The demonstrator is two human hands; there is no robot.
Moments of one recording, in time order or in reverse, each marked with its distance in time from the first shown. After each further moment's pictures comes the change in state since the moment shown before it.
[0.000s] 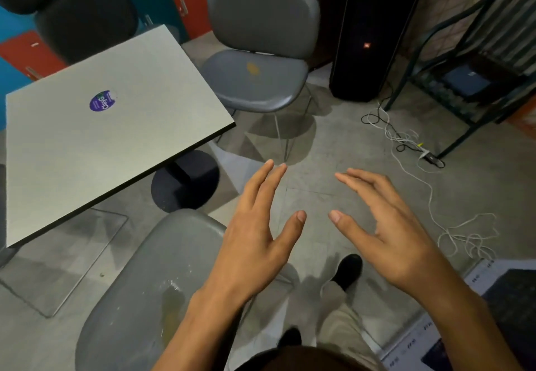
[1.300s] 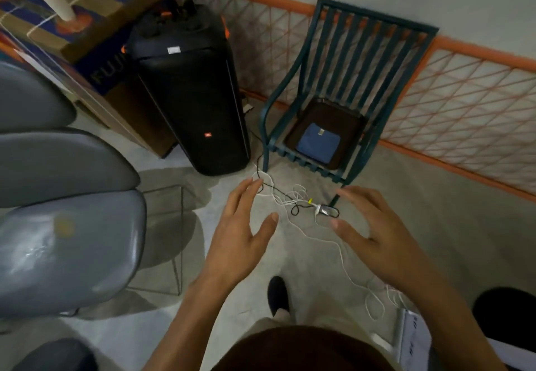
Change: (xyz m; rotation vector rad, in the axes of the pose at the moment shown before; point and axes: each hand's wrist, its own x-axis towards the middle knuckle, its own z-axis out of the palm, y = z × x) left_hand 0.668 0.144 0.336 0.010 -0.430 0.169; right_hand 0.389 0.361 -0.379 -0.005 0.302 0.411
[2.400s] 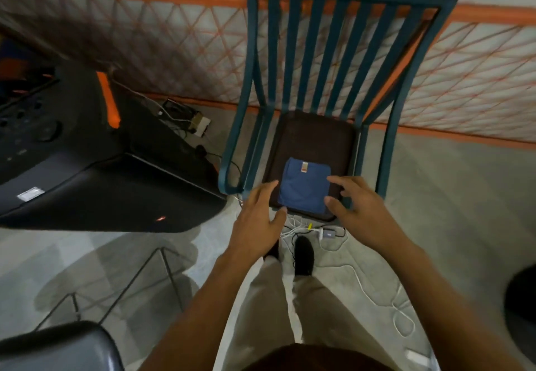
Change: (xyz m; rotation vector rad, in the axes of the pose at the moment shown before) left_hand 0.497 -0.029 0.138 0.156 -0.442 -0.062; right_hand 0.421 0.207 -0.050 0.095 0.039 0.430
